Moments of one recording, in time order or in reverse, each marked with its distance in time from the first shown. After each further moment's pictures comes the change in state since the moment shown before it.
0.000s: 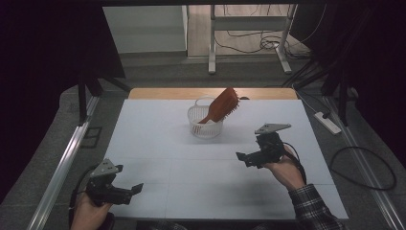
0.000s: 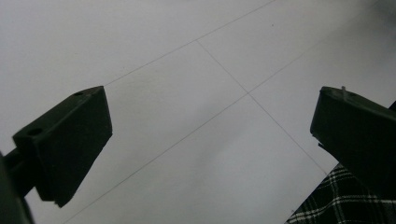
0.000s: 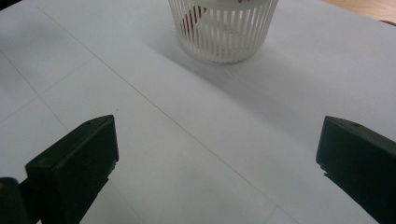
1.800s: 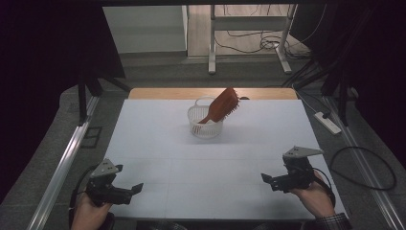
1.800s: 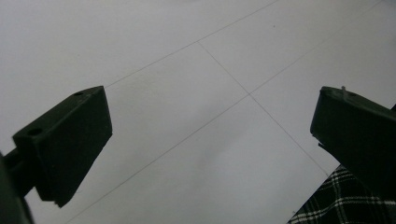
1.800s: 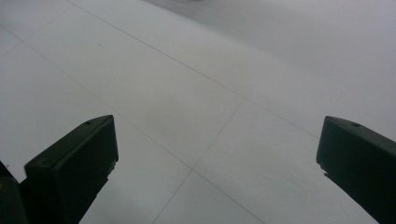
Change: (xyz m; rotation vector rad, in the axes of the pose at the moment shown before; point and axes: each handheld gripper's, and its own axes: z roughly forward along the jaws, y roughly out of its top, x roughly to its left) left arm -0.001 0.000 -0.001 -0.006 0.010 0.004; right arm -0.006 -0.070 -0.058 0.039 -0.078 0.067
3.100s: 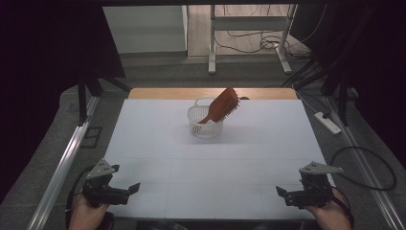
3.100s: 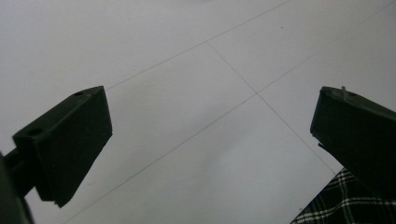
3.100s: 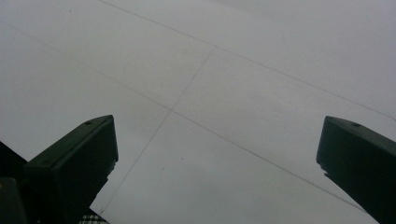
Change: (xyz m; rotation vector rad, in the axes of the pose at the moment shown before) left arm 0.003 -0.004 -0.005 -0.013 0.025 -0.011; right arm 0.000 -0.040 -0.032 0.030 -0.101 0.057
